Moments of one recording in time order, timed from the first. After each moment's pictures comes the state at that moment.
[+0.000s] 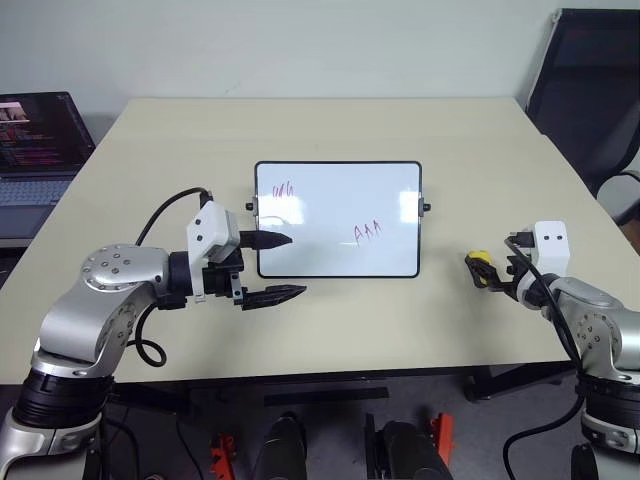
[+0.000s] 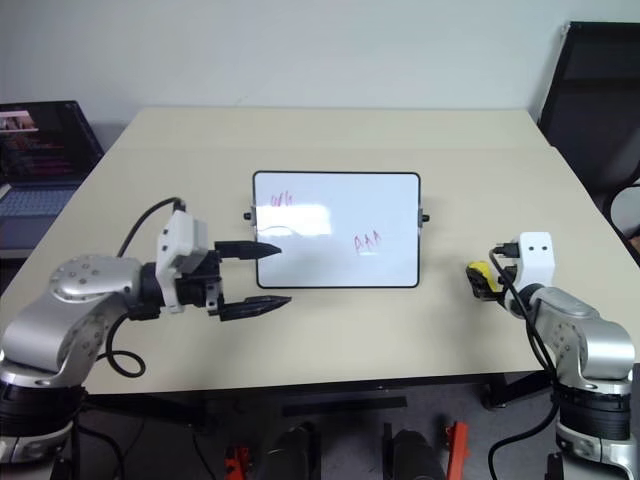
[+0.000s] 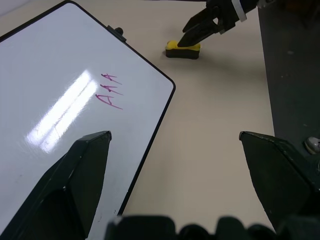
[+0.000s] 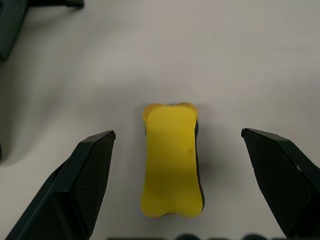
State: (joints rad) left arm -0.35 0.84 0.06 -0.30 -0.54 0.50 -1.10; right arm -0.31 -0.51 -0.28 -0.23 0.42 1.06 0.24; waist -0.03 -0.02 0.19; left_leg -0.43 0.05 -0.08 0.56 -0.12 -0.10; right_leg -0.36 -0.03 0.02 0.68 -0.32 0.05
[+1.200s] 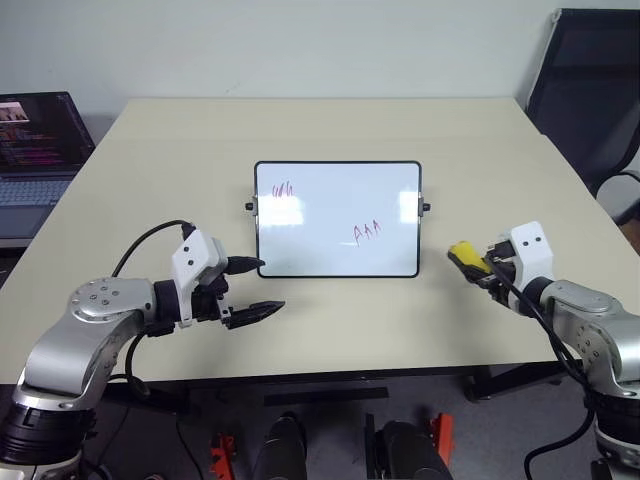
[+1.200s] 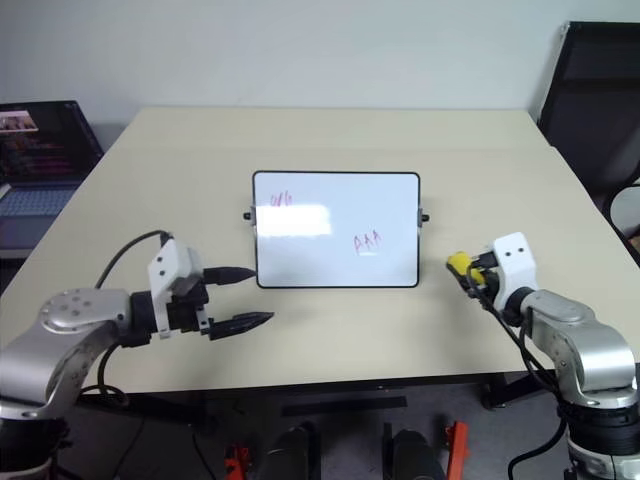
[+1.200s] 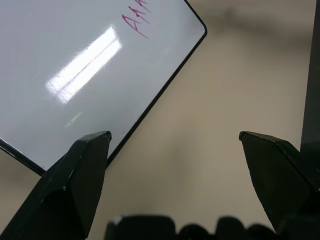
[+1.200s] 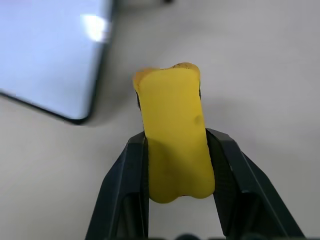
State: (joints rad) left arm -0.16 0.86 0.13 -0.36 -0.50 0.55 -0.97; right arm -0.28 -0.64 -0.10 -0.49 0.43 1.10 0.42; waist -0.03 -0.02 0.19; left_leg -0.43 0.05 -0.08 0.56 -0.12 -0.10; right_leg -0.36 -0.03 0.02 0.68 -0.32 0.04
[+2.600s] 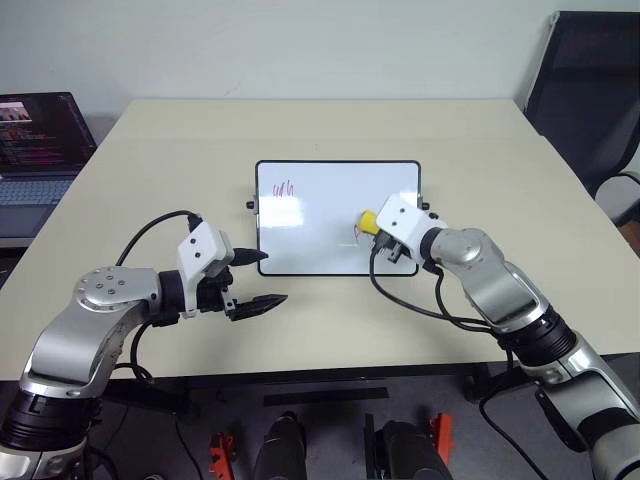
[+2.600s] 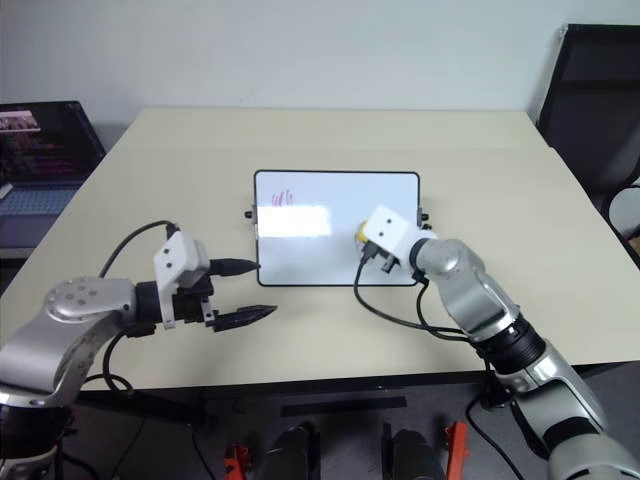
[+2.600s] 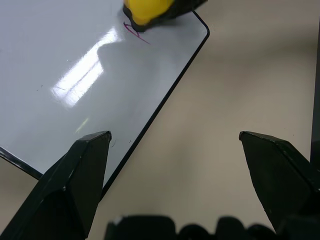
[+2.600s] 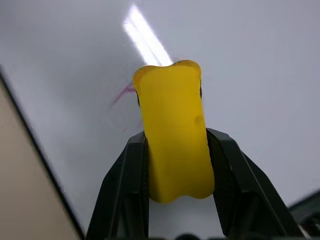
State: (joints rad) left arm -0.23 0.87 0.08 -0.30 -0.46 0.53 -0.99; right arm -0.73 -0.53 0.52 -0.14 -0.11 0.74 0.58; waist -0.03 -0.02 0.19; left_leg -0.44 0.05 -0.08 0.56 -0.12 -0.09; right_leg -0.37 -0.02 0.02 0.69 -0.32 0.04
